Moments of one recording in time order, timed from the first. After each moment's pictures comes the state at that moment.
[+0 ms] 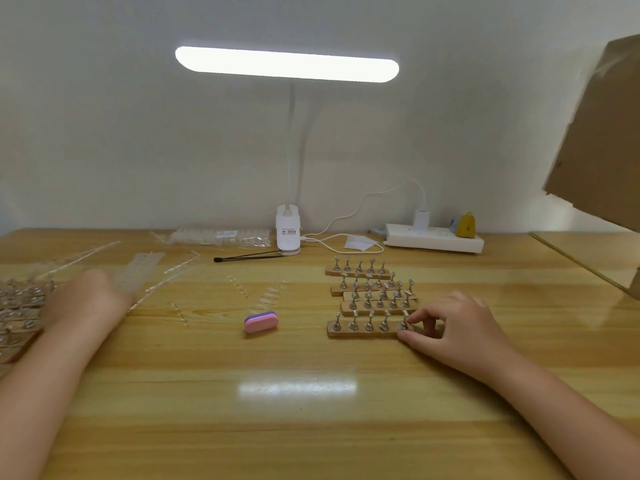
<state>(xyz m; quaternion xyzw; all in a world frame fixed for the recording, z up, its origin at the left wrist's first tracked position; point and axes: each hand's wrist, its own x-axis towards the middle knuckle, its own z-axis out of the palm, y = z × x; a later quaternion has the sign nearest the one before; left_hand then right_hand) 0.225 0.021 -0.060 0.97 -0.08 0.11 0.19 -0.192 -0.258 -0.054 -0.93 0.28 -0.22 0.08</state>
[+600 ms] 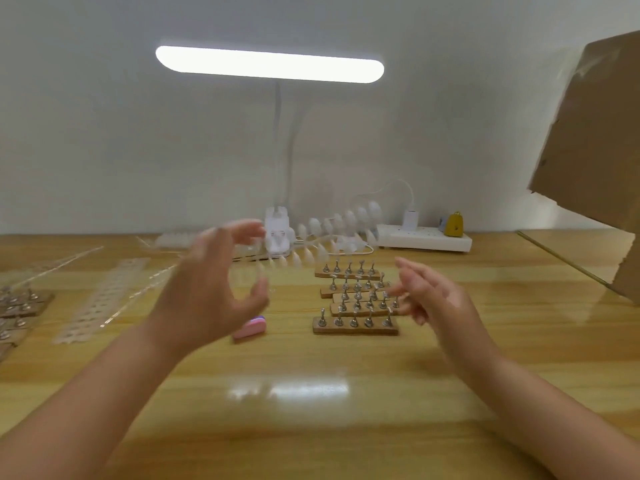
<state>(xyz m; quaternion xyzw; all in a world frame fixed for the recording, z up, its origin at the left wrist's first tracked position) 0.045 -0.044 0.000 0.67 -0.58 0.23 0.40 -0.180 -0.221 -0.031 -0.73 0.23 -0.36 0.53</state>
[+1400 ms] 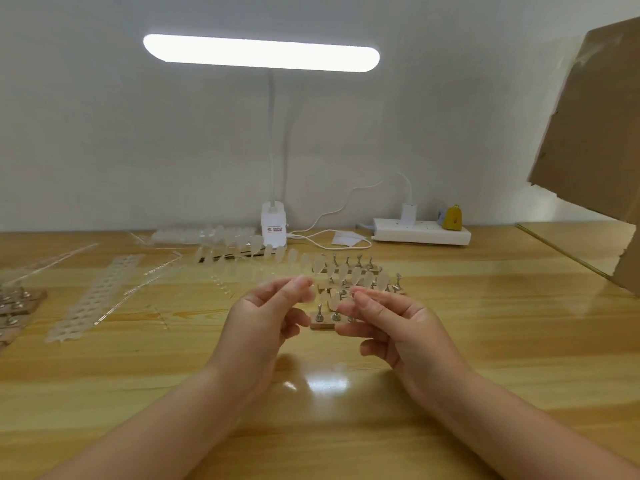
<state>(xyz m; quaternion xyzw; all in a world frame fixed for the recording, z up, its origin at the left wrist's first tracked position) -0.019 -0.071 -0.035 0.53 -0.30 -0.31 0.73 -0.161 -0.176 -0.035 -0.54 0.19 -0.31 0.76</state>
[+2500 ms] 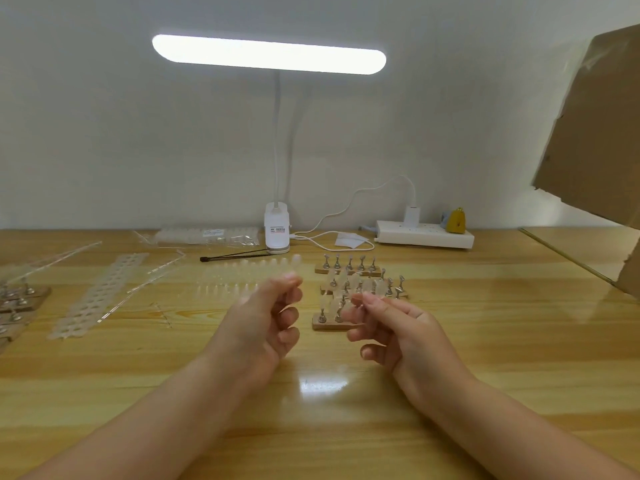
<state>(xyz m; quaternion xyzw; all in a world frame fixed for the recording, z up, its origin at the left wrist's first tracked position) -0.011 -0.073 -0.026 0.47 -0.17 -0.41 0.76 -0.159 -0.173 -0.033 -0.54 0.21 -0.30 0.76</state>
